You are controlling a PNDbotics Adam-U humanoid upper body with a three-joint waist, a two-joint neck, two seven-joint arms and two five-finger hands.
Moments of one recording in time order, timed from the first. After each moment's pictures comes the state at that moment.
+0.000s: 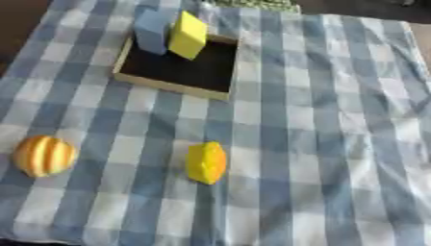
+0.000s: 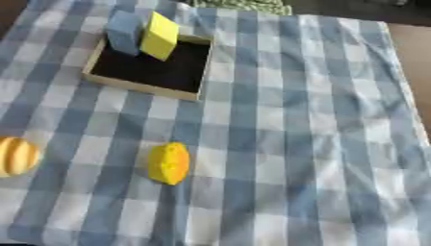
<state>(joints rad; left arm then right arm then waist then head) -0.44 1.07 -0.13 -1.99 -0.31 -0.26 -0.42 -0.44 -0.86 -0.19 -1.98 -0.11 -0.17 -0.01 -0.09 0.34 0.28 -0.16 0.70</state>
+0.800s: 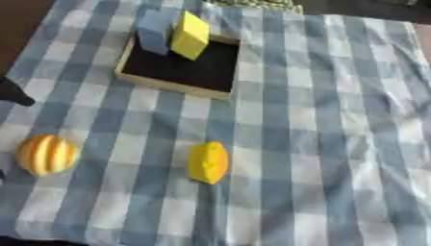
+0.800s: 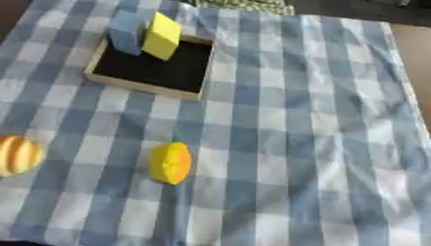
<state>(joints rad) -0.43 1.07 -0.20 -1.99 -0.39 -0.19 -0.55 -0.45 -0.83 -0.19 -1.98 -0.11 -0.16 0.01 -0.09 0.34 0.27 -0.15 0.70</state>
